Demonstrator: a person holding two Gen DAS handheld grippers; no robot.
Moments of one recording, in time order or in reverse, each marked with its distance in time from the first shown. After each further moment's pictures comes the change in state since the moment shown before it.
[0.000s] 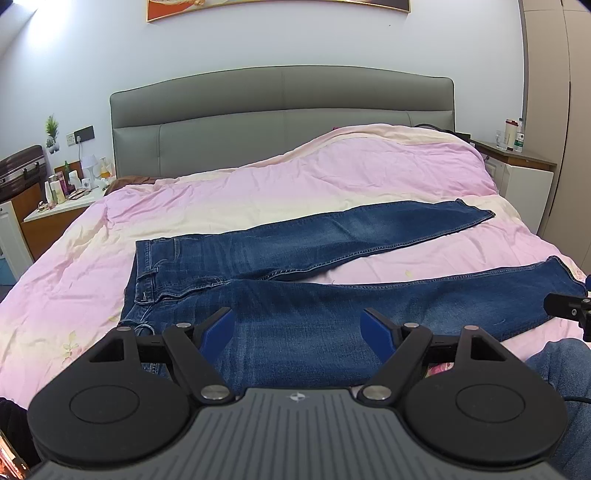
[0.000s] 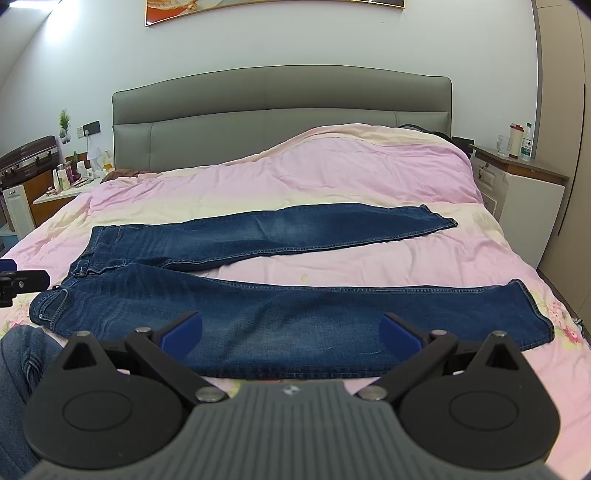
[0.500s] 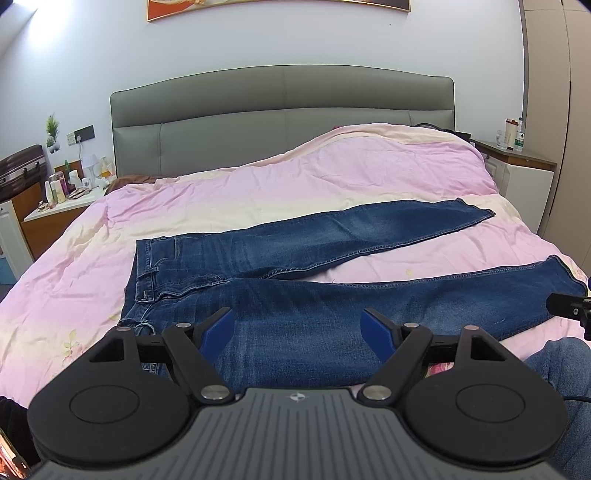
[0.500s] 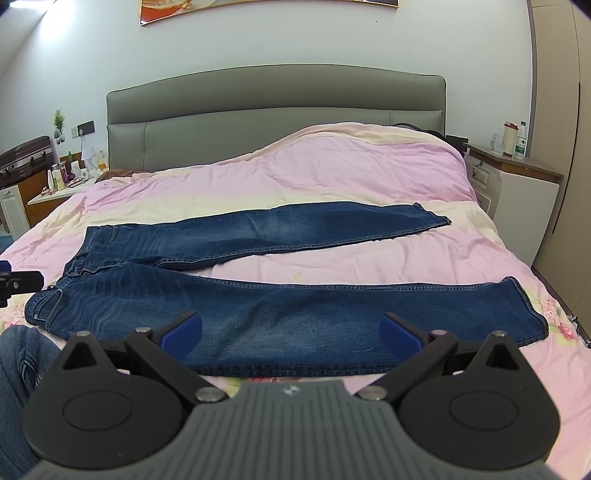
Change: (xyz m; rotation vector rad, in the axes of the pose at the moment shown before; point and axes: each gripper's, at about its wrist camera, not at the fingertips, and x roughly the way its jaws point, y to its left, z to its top) left arm 0.001 0.001 -0.001 -0.002 0.001 0.001; right arm -0.002 -0.002 -0.003 0.006 0.003 -0.018
